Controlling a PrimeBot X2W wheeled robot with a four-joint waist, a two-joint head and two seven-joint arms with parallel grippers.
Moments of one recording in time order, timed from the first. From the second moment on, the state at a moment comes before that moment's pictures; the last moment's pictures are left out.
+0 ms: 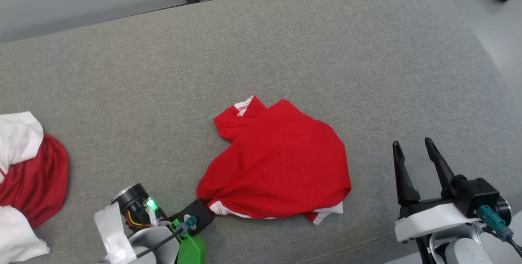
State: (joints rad) left arm -0.48 0.55 -1.09 0.24 -0.34 -0.04 0.14; right arm -0.02 -0.05 0.00 0.10 0.13 0.13 -0.26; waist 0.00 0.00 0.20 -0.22
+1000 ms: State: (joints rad) left arm -0.26 0.72 -0.95 0.10 -0.58 0.14 0.21; right arm -0.01 -0.05 -0.01 0.11 0.10 0.13 -0.26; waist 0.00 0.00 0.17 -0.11
